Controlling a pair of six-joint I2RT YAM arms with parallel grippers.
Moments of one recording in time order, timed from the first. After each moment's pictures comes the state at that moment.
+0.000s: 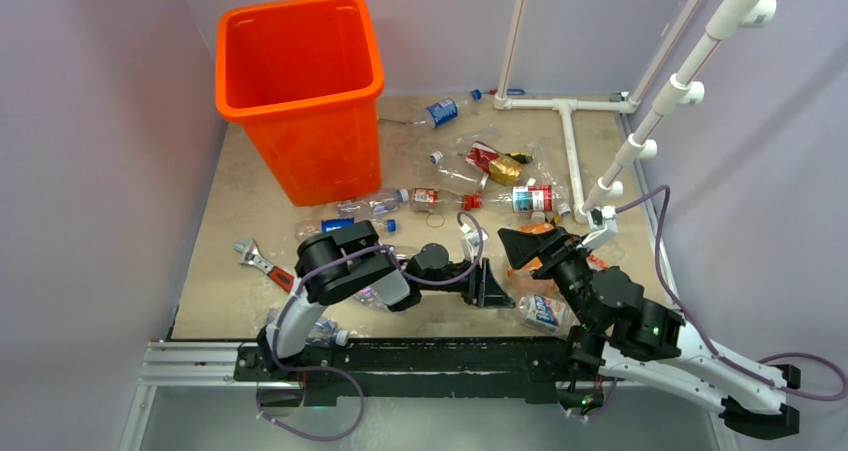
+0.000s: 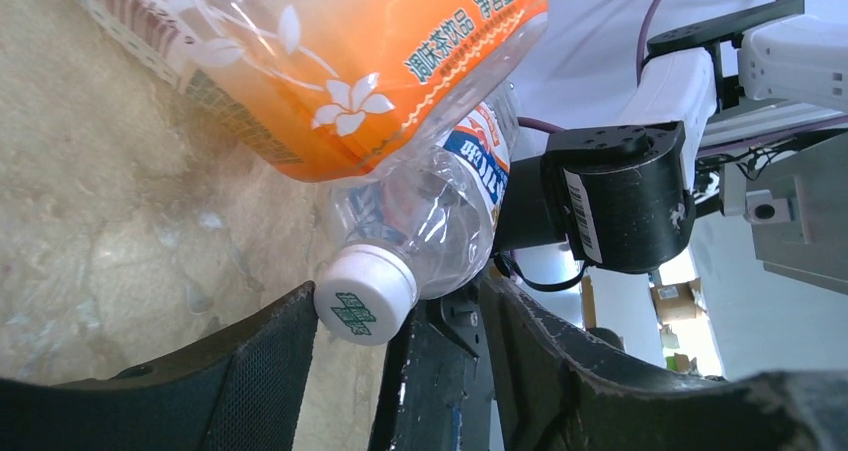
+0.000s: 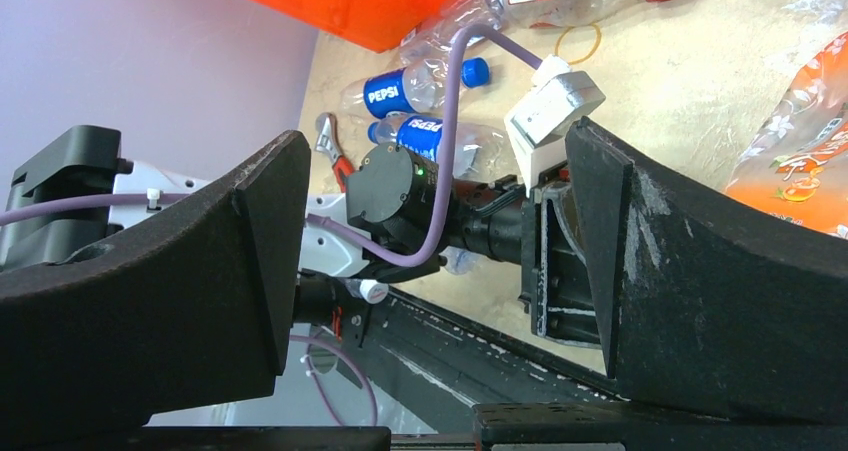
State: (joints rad) left arm -1.07 2.15 0.77 1.23 0.49 -1.04; right arm 1.15 0.31 0.57 -0.32 0.77 0.82
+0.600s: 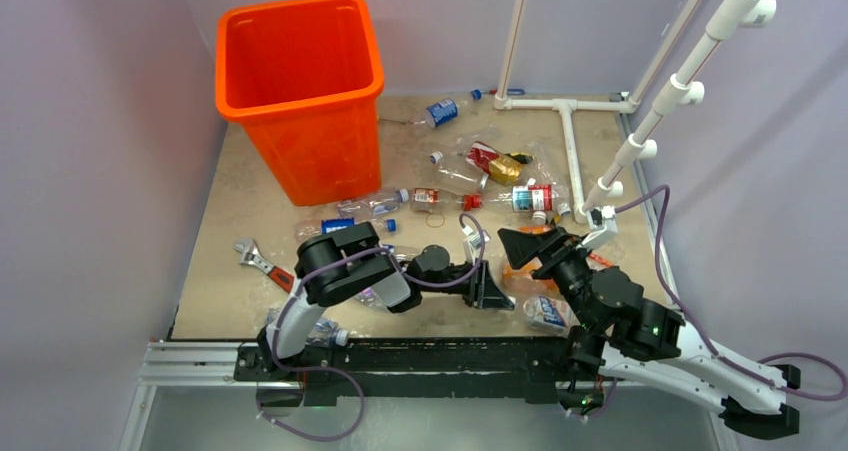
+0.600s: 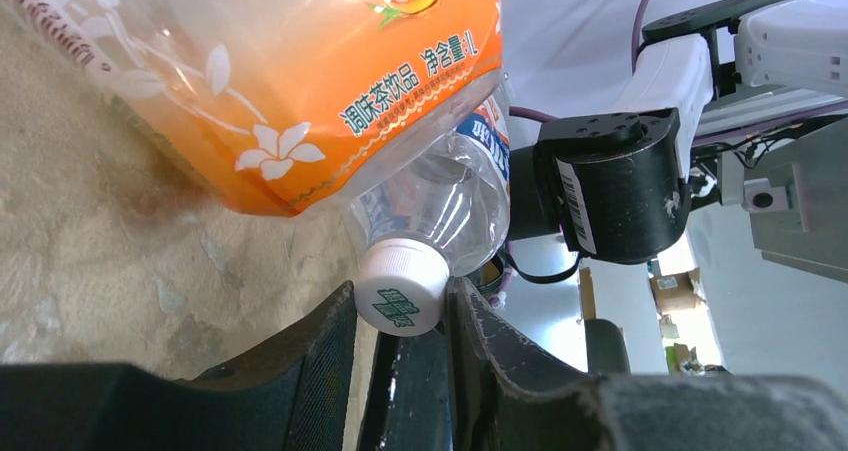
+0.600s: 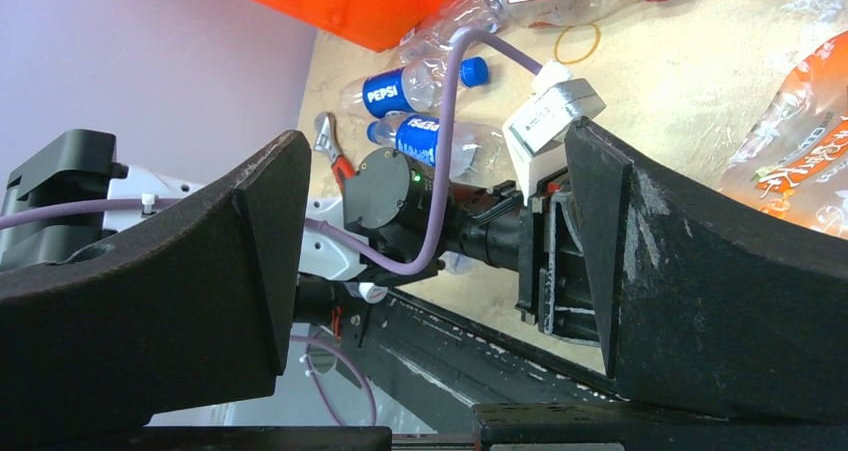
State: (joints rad) left arm -1.08 2.15 0.78 1.23 0.49 -1.04; right arm 1.15 0.31 0.57 -0.32 0.77 0.82
